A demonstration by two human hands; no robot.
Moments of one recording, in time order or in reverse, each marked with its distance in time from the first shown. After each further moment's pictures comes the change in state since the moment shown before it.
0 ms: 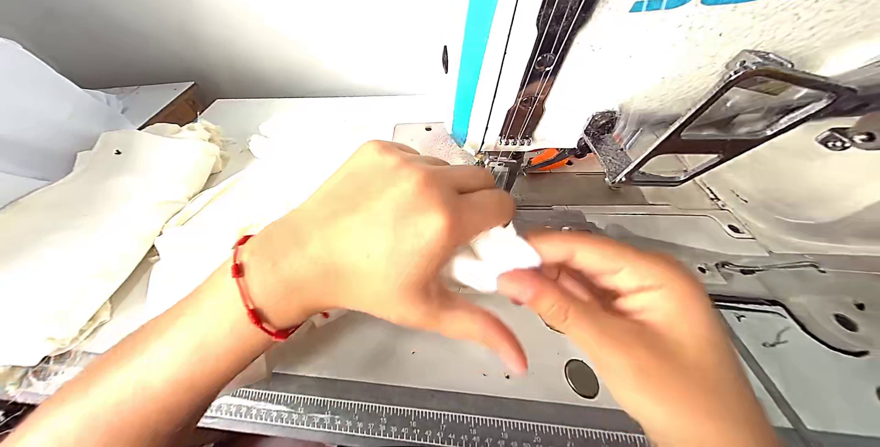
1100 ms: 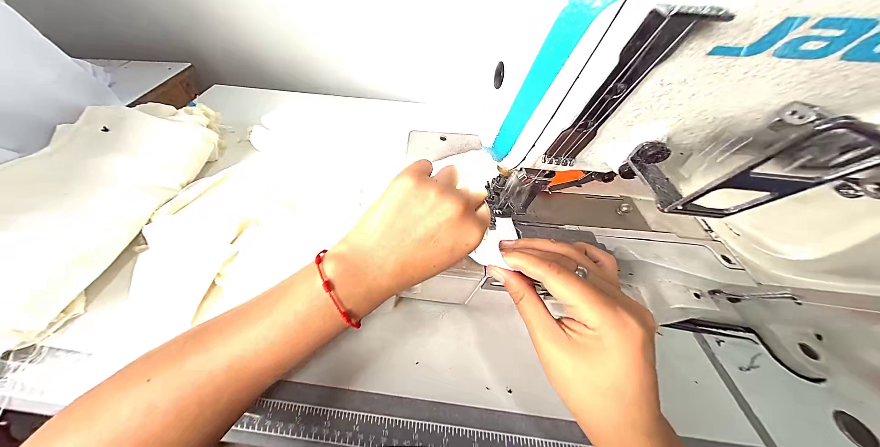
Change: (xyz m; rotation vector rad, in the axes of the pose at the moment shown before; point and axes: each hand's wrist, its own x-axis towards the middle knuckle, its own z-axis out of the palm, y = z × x) left_hand -0.016 -0.006 0.049 0.378 0.011 -0.125; right_hand -0.012 0.037 0.014 -0.749 0.193 -0.230
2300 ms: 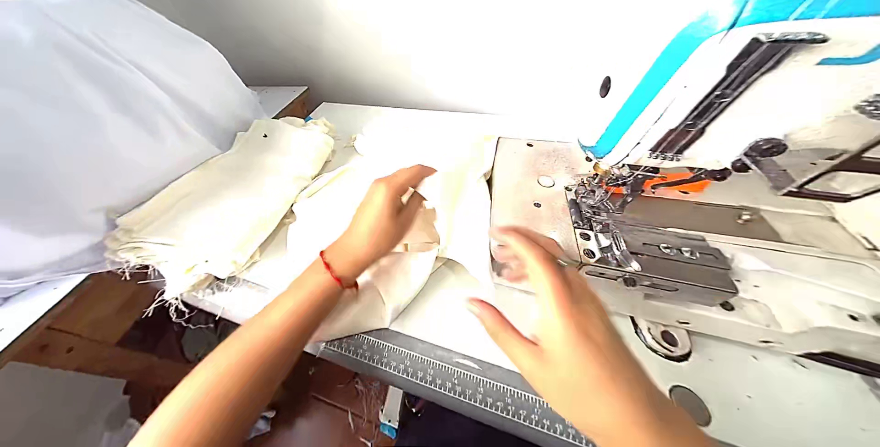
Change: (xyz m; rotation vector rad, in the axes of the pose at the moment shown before) left_hand -0.115 -0.041 -0.027 -0.609 0.128 -0.650; right_hand -0.006 -0.067 0.040 0.179 -0.279 -0.090
